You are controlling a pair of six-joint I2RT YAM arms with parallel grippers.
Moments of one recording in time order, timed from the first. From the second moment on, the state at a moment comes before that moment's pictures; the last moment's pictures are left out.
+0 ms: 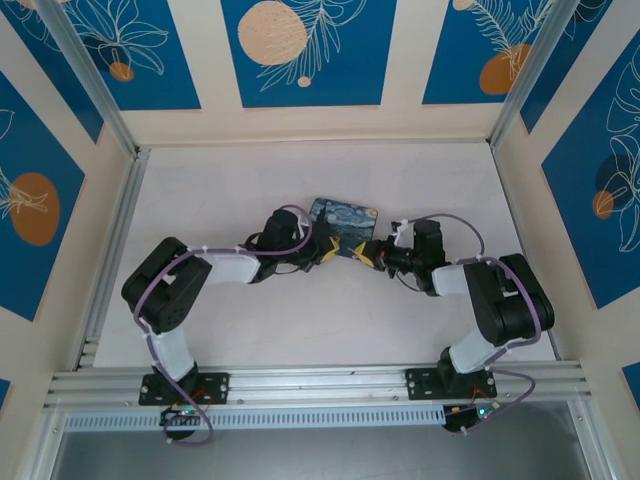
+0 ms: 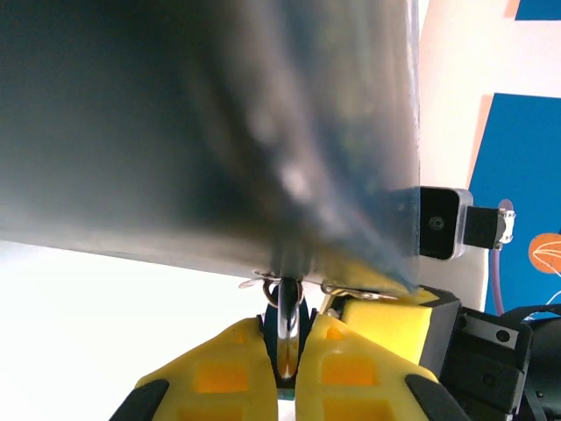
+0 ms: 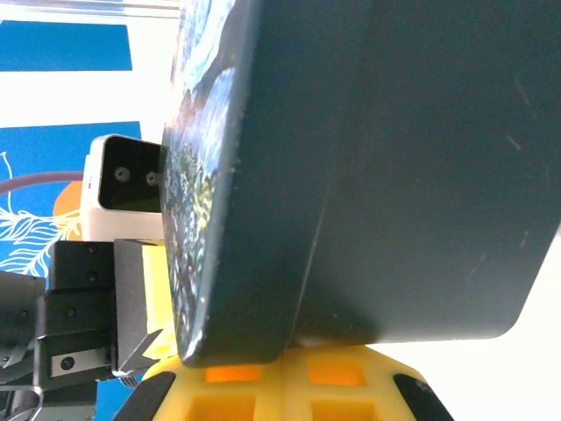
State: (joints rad) left arm -0.66 1.80 0.88 0.40 0.48 -1.33; right arm 0.20 1.59 0.46 0.59 -0.86 1.10
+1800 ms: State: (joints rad) left arm -0.66 1.81 0.84 0.69 0.50 -1.50; right arm 0.29 1.34 0.44 0.45 -0.66 1.42
